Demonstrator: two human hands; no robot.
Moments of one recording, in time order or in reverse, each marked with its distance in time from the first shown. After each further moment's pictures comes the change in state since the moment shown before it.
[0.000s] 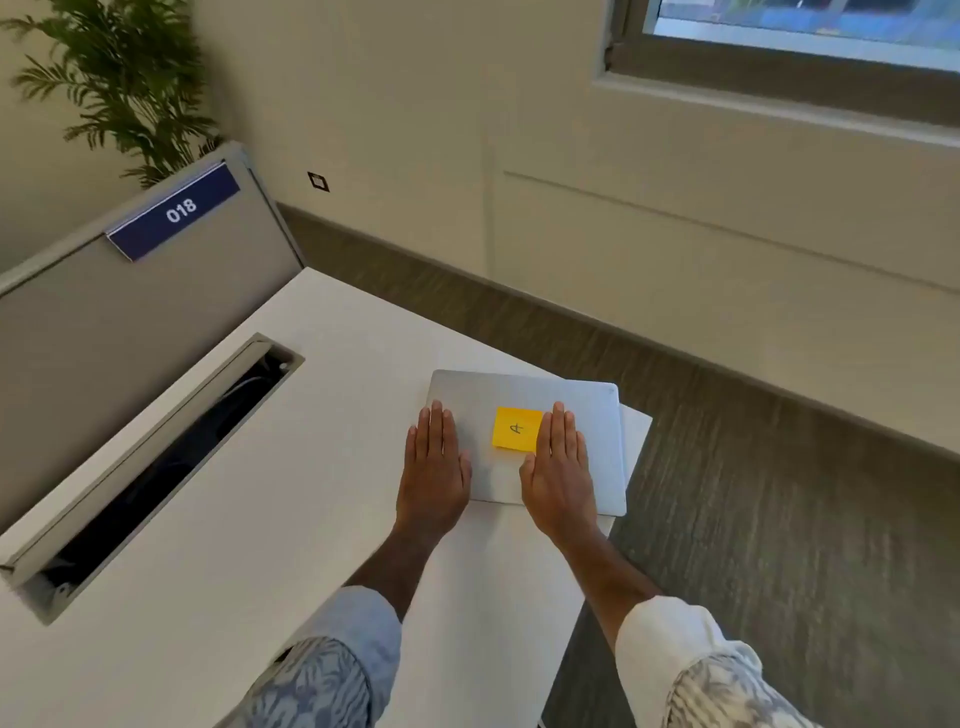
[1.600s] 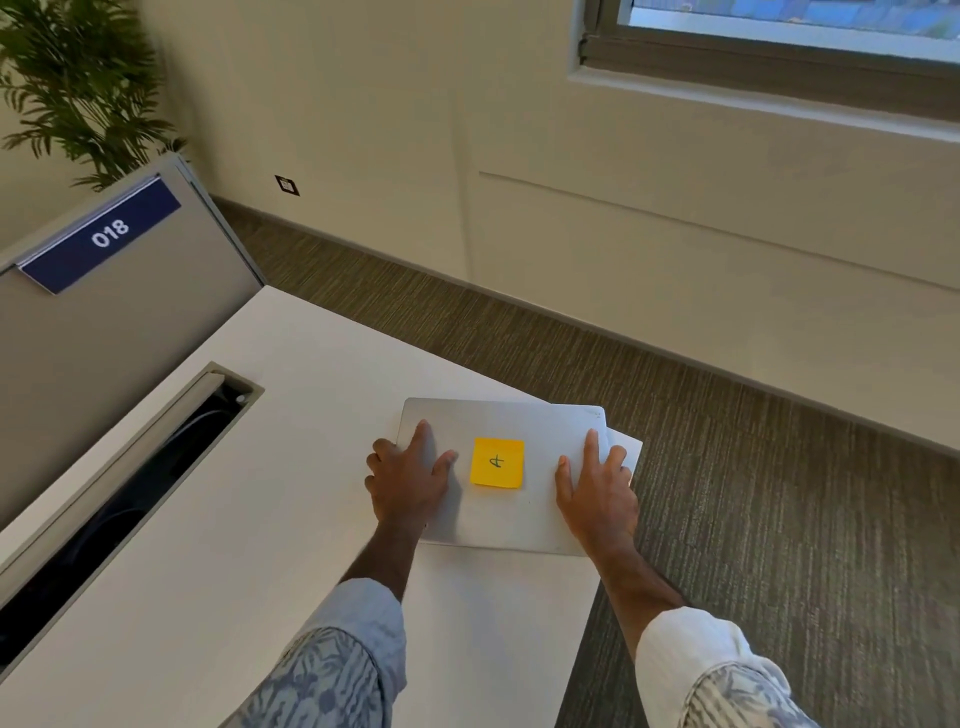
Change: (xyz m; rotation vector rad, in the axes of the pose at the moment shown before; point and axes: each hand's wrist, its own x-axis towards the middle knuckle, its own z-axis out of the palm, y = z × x) left_hand 0.074 -0.002 0.012 -0.151 -0.184 -0.412; right_hand 0.035 0.065 -0.018 0.002 -0.048 0.423
